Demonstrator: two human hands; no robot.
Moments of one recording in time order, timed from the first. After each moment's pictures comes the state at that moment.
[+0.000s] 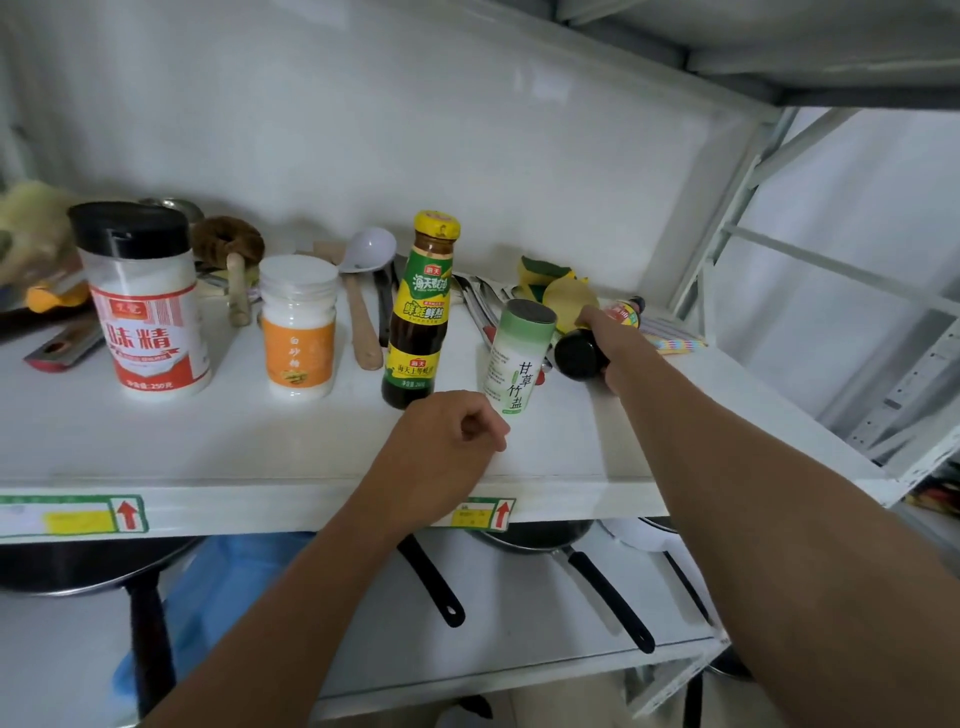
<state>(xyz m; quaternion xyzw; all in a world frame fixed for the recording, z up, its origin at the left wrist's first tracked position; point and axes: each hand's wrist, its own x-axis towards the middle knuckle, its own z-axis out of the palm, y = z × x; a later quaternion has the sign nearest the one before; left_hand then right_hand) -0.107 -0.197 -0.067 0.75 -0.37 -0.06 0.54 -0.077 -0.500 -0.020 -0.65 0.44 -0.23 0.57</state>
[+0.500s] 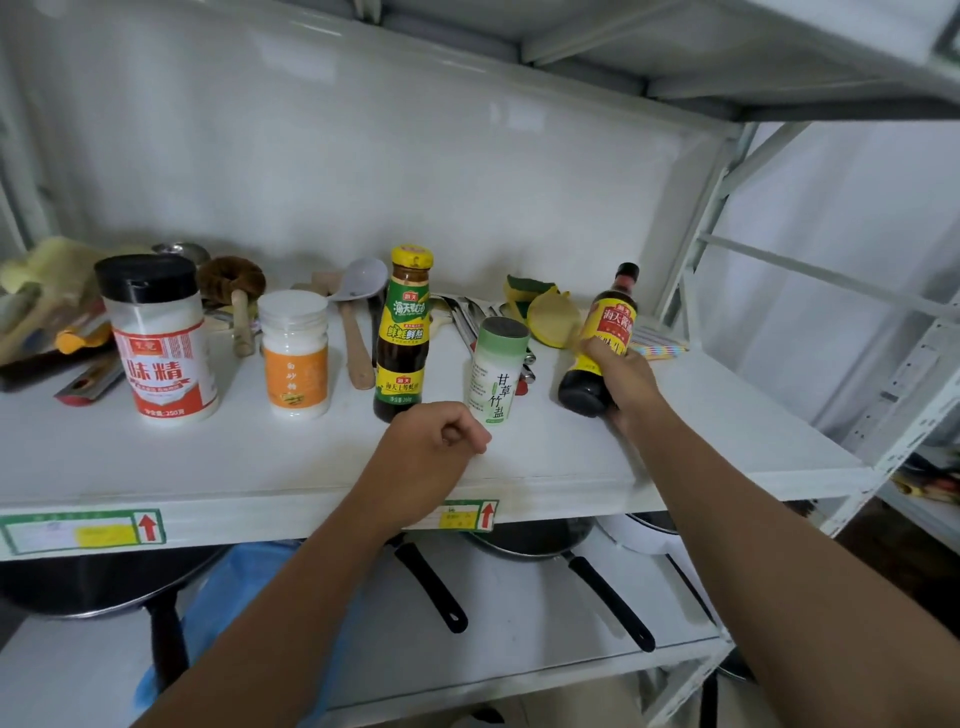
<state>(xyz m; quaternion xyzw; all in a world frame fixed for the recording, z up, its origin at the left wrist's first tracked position) -0.107 -0.200 -0.065 0.74 -0.36 -0.06 0.57 -0.146 -0.482 -0.033 -0.60 0.30 -0.31 0.68</state>
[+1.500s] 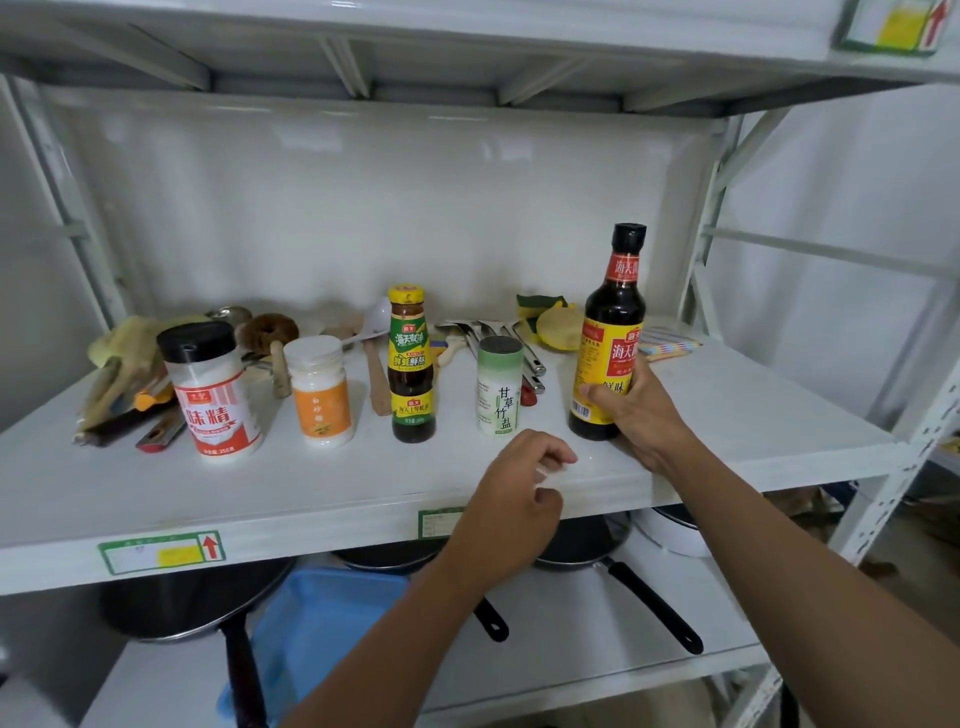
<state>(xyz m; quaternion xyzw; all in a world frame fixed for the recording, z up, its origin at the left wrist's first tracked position) -0.179 -0.238 -0.076 0.73 -0.47 -0.01 0.50 -0.199 -0.457 -0.043 -0.71 0.12 -0.30 0.62</state>
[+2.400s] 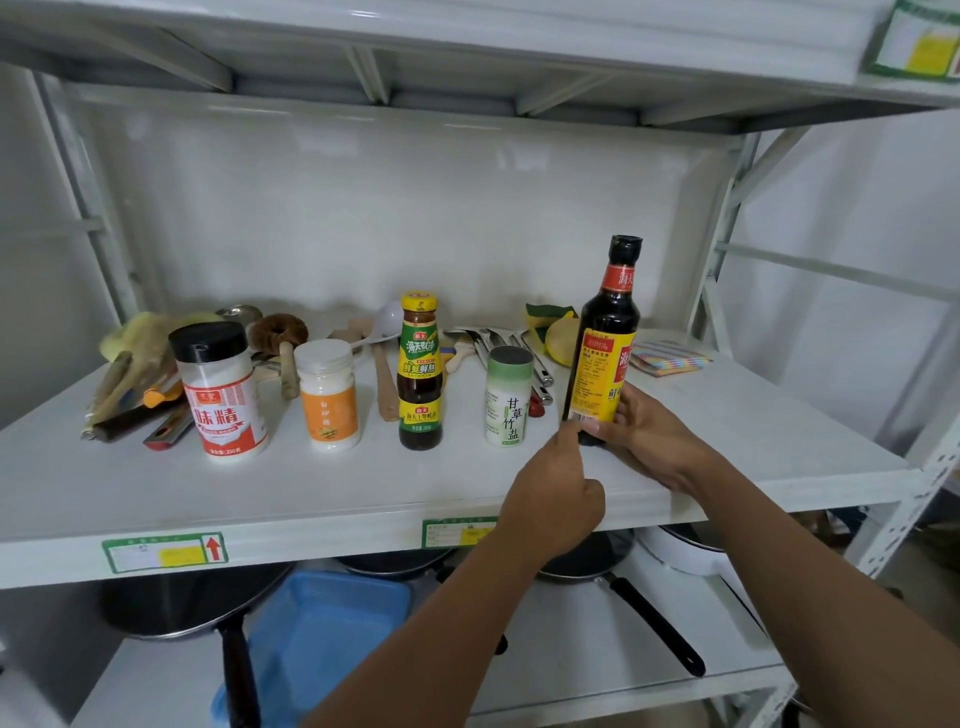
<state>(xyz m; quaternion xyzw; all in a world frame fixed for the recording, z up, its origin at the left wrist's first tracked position) -0.182 -0.284 -0.056 0.81 -0.41 -0.03 0.42 -0.204 -0.478 -0.047 -0.81 0.10 -0.16 0.56</state>
